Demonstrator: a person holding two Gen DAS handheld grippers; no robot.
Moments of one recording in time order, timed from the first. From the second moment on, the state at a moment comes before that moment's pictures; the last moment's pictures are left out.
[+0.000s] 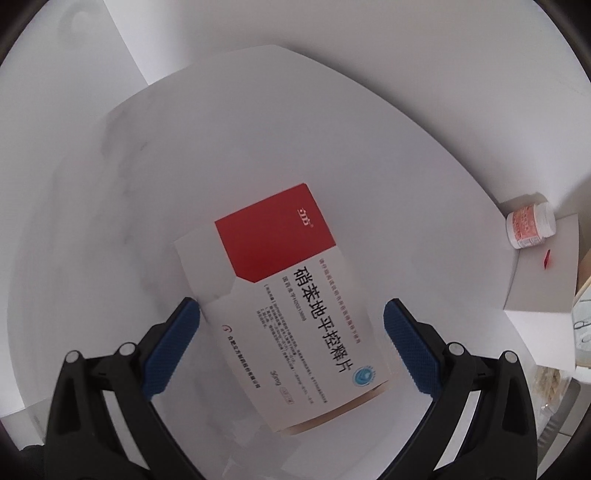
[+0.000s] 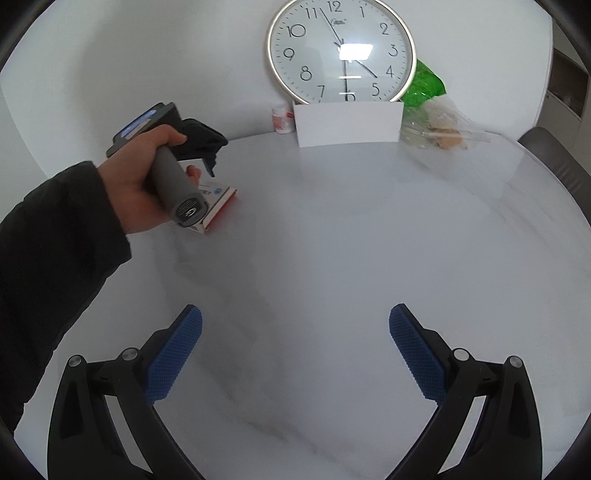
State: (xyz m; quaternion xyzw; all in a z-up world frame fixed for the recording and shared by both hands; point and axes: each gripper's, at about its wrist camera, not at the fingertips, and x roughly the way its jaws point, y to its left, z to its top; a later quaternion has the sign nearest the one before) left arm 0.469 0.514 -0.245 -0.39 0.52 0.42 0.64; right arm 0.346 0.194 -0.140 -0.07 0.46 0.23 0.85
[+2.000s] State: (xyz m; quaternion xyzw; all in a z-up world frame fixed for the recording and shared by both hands) left arm 0.231 0.170 -0.175 -0.04 0.55 -0.08 0.83; right arm 0.156 0.003 -0.139 -0.04 0.50 0.07 0.86
